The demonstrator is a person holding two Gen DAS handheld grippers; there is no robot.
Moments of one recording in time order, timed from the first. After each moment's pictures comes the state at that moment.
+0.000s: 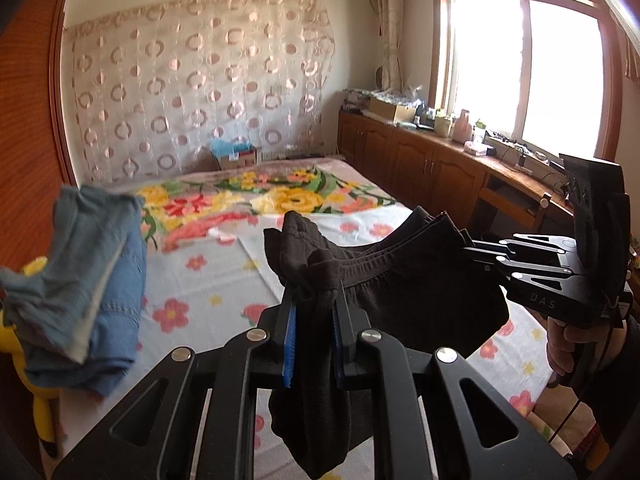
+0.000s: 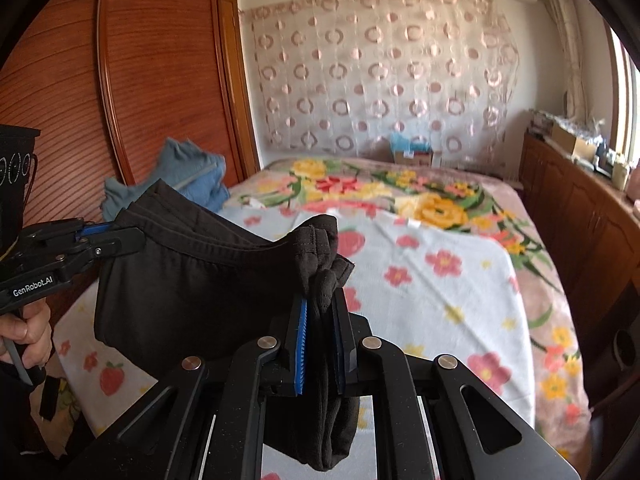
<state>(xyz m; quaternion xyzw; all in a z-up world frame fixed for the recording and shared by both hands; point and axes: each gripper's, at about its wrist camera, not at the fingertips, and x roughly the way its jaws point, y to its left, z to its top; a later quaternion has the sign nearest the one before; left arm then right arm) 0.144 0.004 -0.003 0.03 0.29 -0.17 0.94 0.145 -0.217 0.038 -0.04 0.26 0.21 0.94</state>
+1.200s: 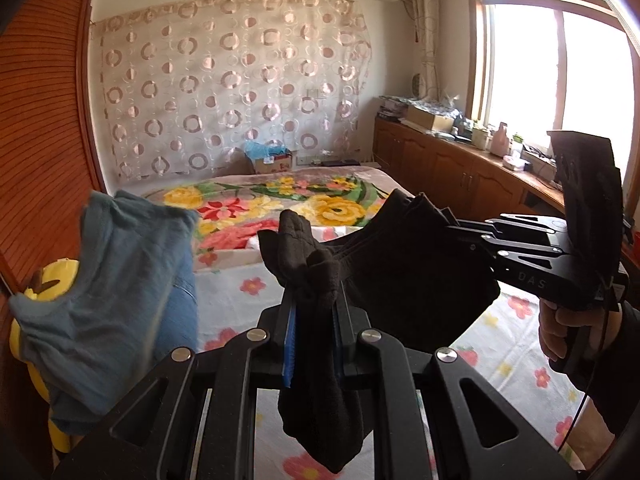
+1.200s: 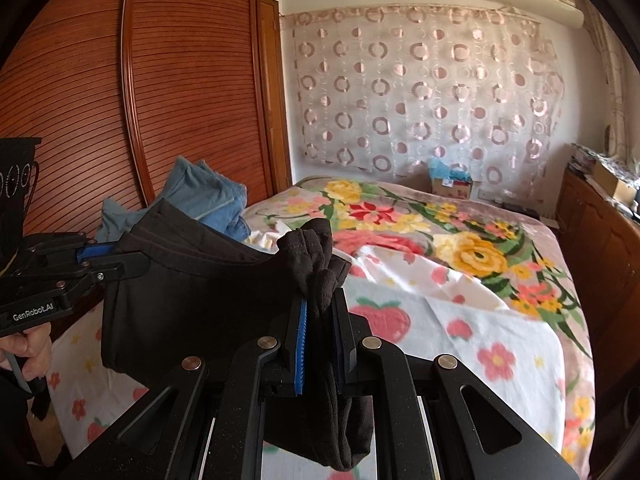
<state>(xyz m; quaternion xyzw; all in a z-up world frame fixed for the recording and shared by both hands) 0.204 0.061 -0.005 0.02 0.28 -0.11 0.95 0.269 -0.177 0.032 -0.06 0.24 0.28 0.93</state>
